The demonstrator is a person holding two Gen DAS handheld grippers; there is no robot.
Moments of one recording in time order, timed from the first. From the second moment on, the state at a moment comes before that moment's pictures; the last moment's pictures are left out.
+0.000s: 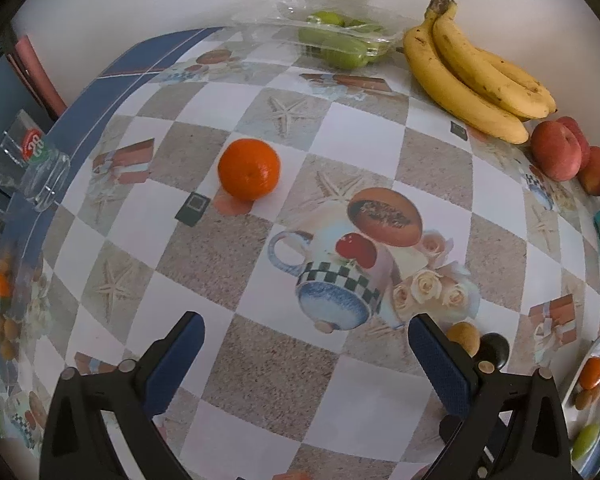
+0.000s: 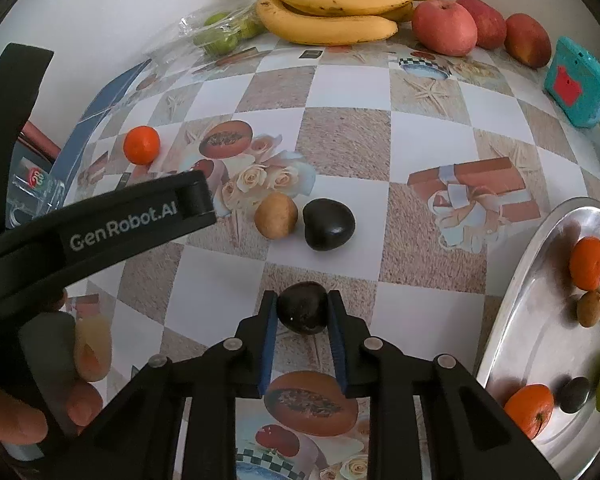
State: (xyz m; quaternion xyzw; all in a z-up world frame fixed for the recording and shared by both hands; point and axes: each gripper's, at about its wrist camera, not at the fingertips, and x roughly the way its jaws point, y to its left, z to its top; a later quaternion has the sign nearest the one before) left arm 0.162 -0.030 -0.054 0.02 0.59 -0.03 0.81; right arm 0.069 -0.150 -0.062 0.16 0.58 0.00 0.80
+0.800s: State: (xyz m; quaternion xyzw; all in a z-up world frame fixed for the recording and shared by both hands) left arm 0.139 -0.117 -0.030 0.07 0.58 -0.15 0.80; right arm 0.025 -0.267 0.005 0.27 0.50 -0.11 0.81
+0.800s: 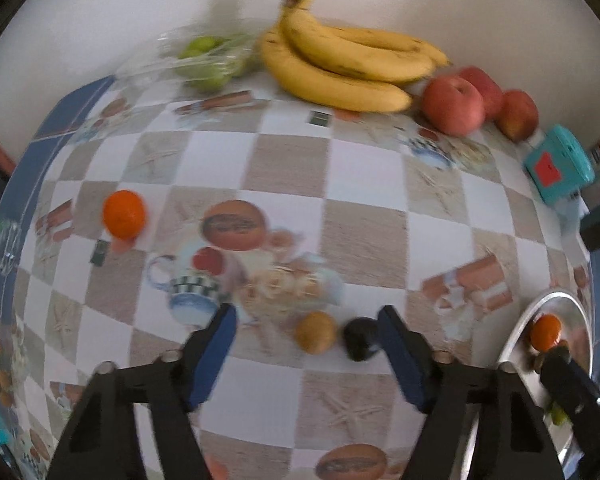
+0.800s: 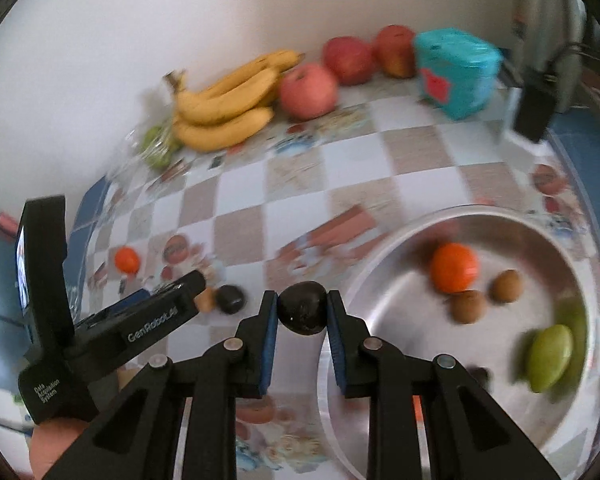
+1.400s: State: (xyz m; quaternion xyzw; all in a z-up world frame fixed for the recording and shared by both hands) left arm 0.121 -0.150 -0.044 0.13 0.58 -0.18 0.79; right arm 0.004 -0.288 0.008 0.31 0.49 -0.12 0.81
